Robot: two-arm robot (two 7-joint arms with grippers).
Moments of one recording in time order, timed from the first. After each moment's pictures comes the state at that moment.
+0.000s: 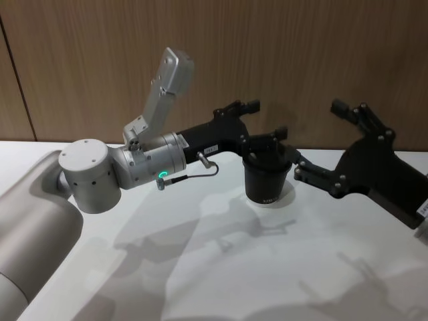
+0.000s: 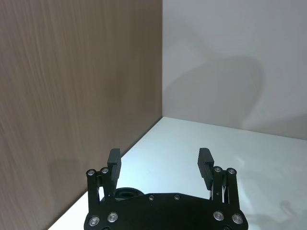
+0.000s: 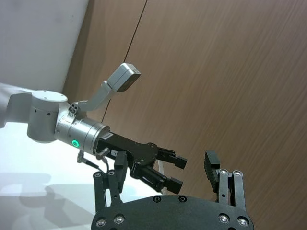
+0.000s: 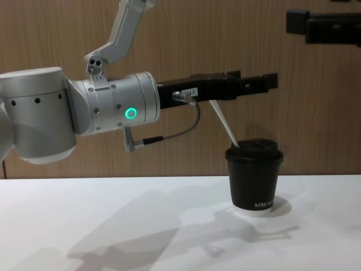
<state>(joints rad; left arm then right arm) -0.75 0.17 0.57 -1.02 -0.57 -0.05 -0.78 0.03 0.56 -0.17 -2.04 0.25 0.04 0.42</state>
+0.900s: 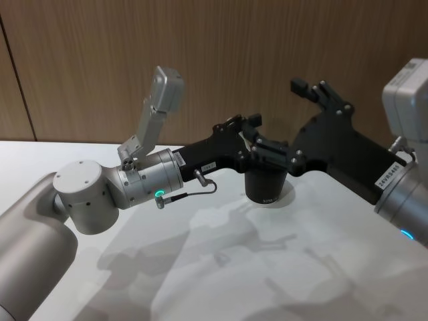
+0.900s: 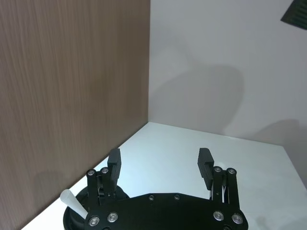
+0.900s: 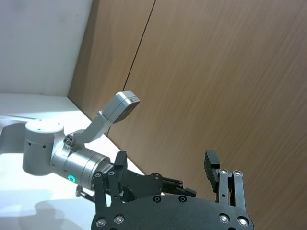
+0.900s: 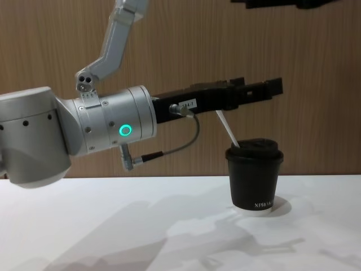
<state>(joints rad) -0.68 0.20 0.58 -1.08 -0.64 -0.07 -0.81 0.16 0.50 -0.29 -2.11 0.21 0.27 0.36</state>
